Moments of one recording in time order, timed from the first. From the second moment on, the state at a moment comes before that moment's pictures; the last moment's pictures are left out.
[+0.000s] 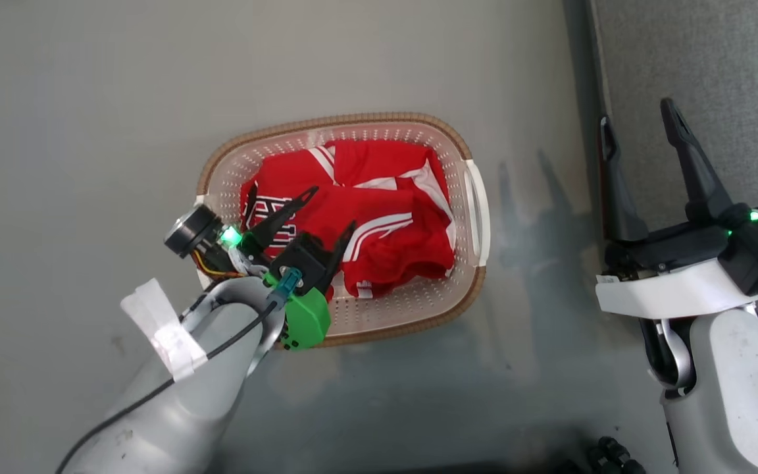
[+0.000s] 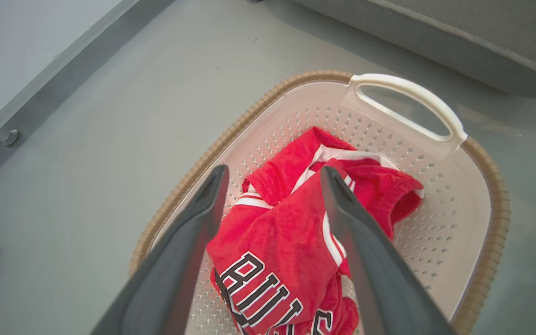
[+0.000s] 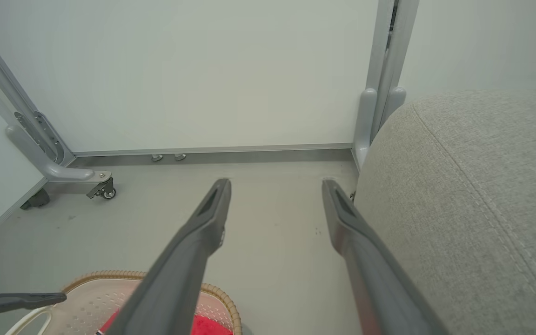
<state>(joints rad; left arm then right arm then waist) -0.67 0.13 -0.62 0.72 0.07 -0.13 -0.26 -0.32 -0.05 0.03 -0.08 0.11 0.13 -0.26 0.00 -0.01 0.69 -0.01</state>
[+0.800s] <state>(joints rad) -1.15 0.17 -1.19 1.23 0.05 -0.13 -0.26 -0.40 -0.05 0.05 -0.17 0.15 0.13 -0.26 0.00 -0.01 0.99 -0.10</state>
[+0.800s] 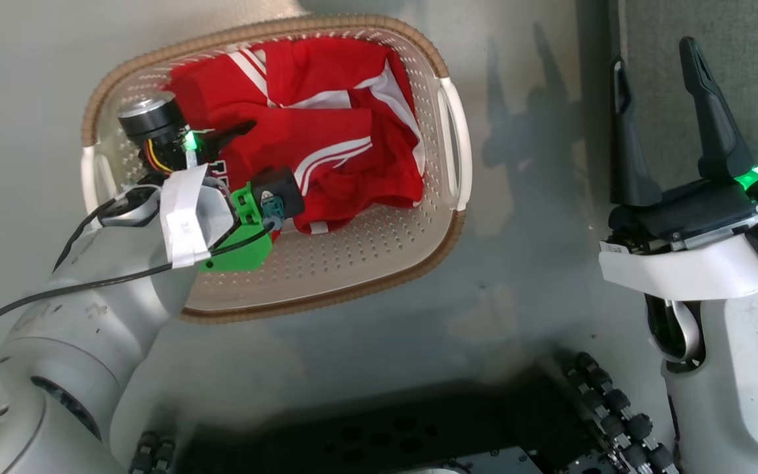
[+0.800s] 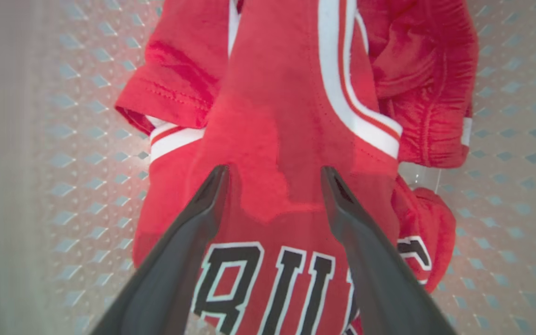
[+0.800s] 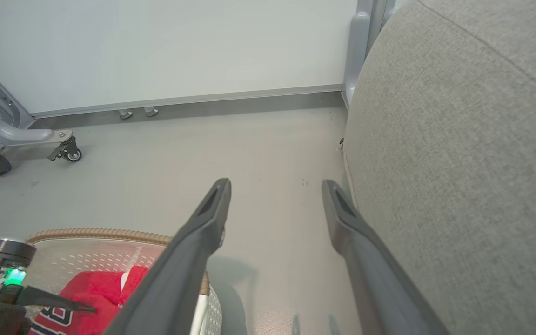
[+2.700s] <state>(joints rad) -1.17 0.18 -1.27 1.29 0.02 -0.13 -0.13 -0.46 -0.05 0.09 -0.18 0.21 0.13 -0.26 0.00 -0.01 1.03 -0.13</state>
